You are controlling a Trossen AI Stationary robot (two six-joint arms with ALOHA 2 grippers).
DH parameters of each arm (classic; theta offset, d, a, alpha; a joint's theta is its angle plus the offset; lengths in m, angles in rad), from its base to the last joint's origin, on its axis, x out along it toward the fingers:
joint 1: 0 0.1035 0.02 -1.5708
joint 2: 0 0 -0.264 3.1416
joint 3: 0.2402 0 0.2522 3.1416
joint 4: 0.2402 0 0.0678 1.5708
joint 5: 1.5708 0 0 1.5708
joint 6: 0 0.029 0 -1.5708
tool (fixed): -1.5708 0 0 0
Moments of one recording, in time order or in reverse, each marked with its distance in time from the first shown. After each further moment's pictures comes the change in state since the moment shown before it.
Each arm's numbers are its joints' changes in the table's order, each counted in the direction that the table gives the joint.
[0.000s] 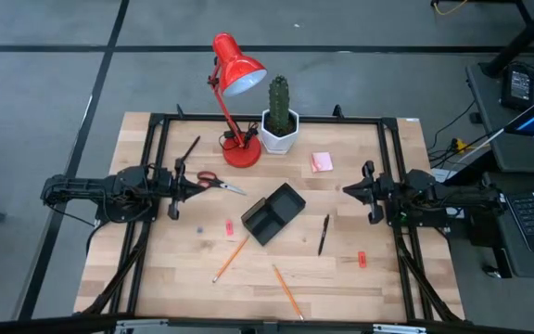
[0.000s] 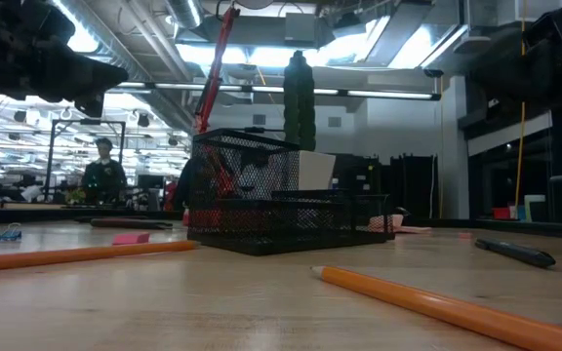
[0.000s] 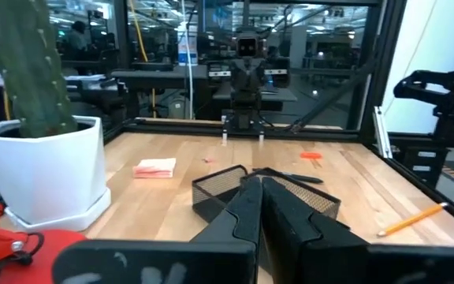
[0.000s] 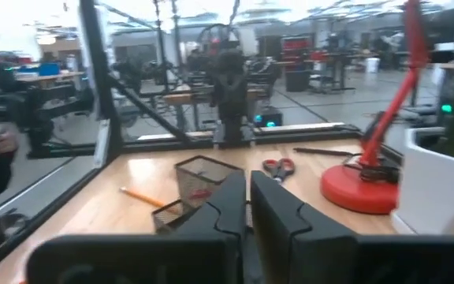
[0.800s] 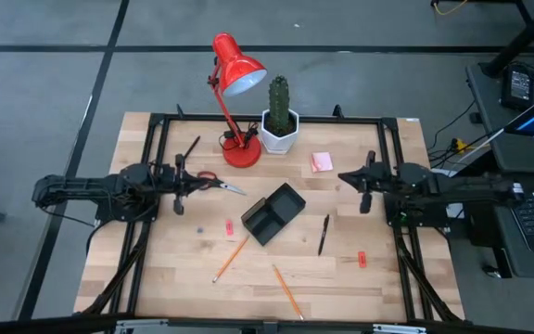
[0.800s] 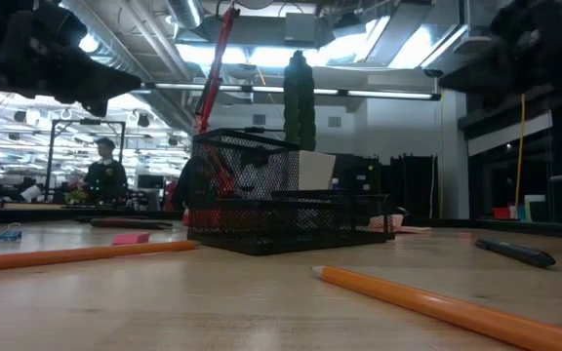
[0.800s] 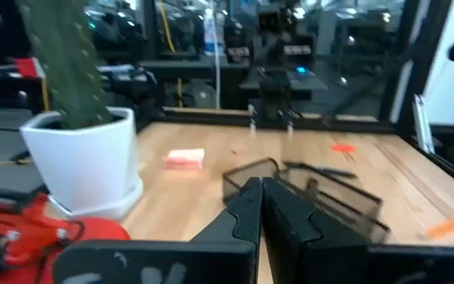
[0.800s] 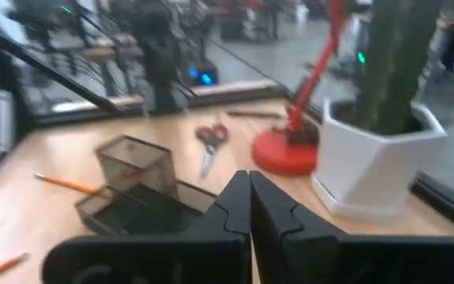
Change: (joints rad) left arm 0.076 0.138 0.030 -0.079 0.033 0.027; right arm 0.000 0.353 0.227 0.102 -0.227 0.022
